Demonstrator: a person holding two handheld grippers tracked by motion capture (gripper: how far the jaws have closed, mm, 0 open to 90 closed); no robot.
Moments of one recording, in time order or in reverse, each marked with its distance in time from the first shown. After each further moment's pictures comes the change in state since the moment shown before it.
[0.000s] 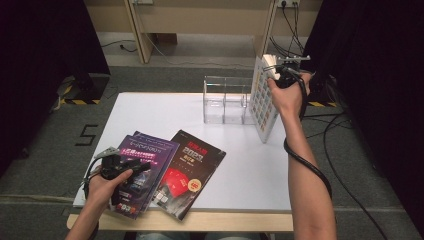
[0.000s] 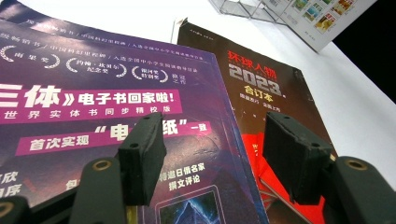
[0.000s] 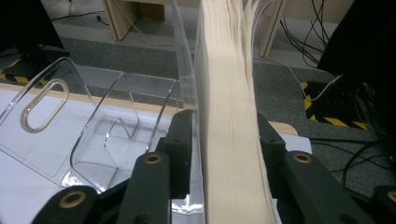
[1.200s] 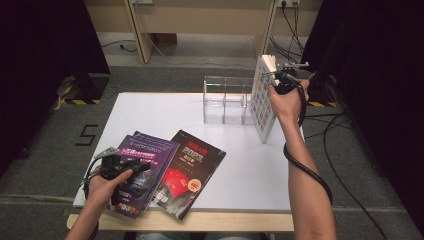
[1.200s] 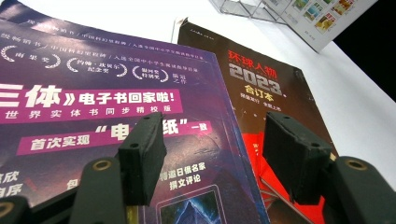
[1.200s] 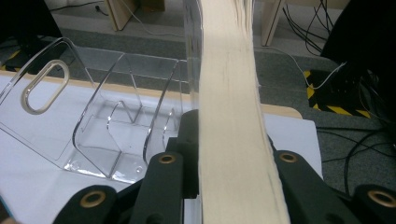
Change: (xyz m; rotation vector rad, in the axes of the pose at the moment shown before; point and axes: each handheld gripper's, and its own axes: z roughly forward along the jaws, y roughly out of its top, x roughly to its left) left arm 0.000 0.000 0.000 0.000 0.001 0.000; right arm 0.003 -0.015 -0.001 0.035 0.004 0.014
